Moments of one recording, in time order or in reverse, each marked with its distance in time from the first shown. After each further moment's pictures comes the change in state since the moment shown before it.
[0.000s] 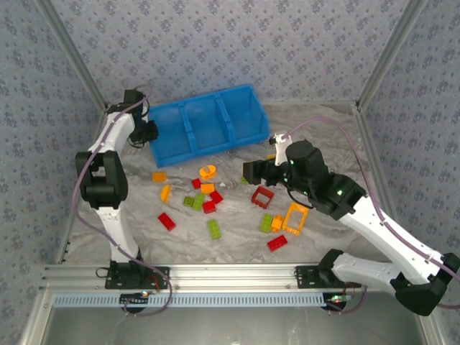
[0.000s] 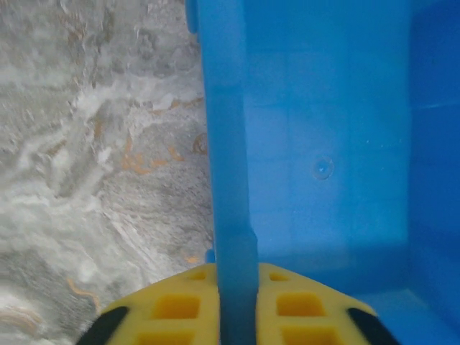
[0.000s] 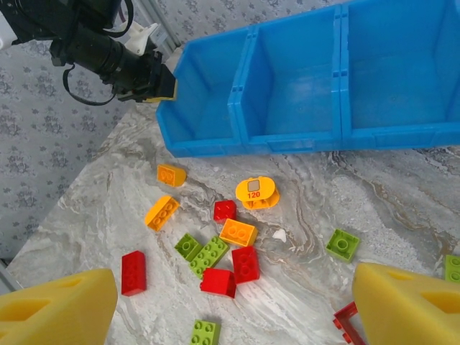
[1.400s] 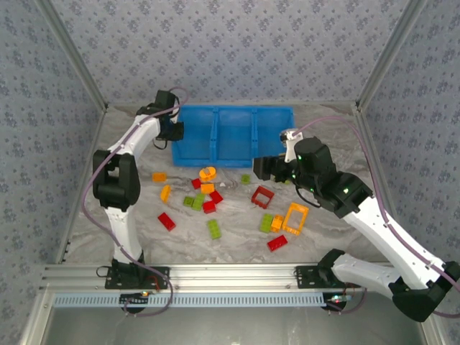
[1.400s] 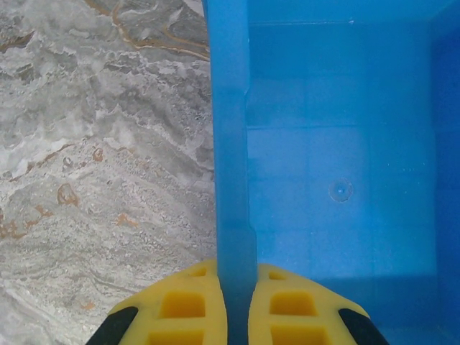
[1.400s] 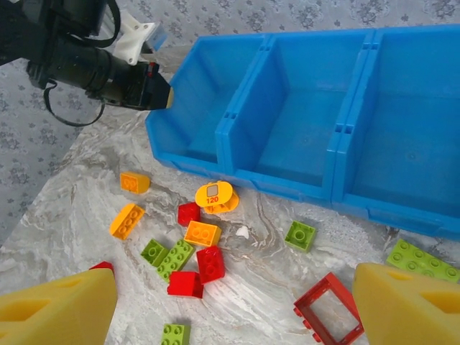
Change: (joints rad) left arm -0.204 -0.009 -0.045 0.120 -0.076 0.116; right arm -0.098 -0.021 0.000 -0.069 0.003 -0.001
